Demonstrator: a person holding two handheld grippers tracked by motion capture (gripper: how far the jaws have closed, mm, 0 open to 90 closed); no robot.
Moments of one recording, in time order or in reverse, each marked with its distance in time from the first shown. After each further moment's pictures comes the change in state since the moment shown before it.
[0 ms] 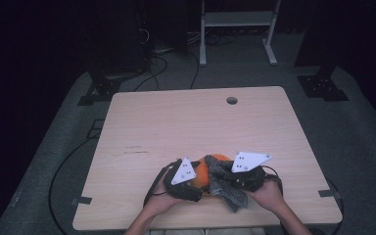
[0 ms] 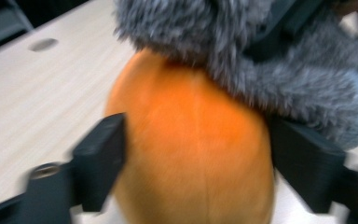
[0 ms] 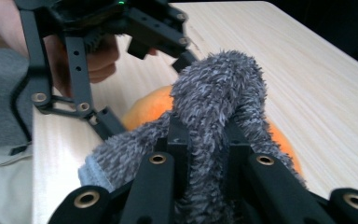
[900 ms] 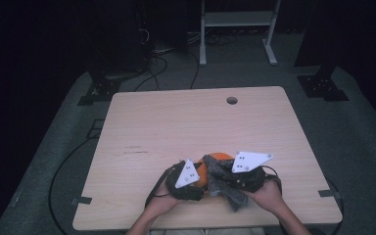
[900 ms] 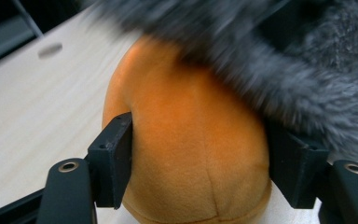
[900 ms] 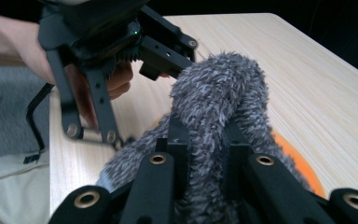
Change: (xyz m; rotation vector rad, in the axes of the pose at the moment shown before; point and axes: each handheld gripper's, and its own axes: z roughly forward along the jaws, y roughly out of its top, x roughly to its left) left arm -0.014 0.008 0.006 0.024 0.035 0.085; right arm 0.006 0.009 -0.004 -0.030 0.025 -0.005
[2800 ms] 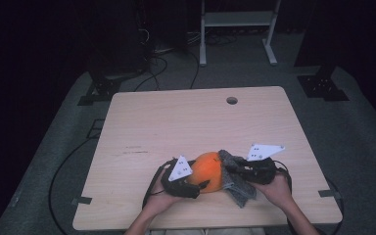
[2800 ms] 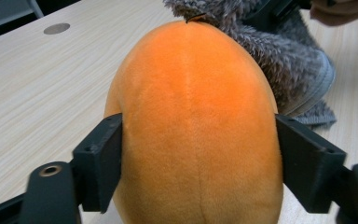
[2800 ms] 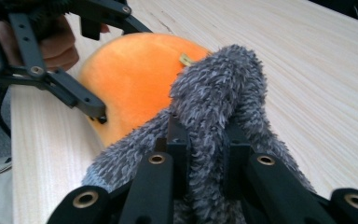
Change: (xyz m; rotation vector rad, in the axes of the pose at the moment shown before) left arm 0.018 -0.013 -0.003 -0.003 -0.011 -0.145; right arm -0.041 -0.043 -0.008 0.034 -0.036 0.189
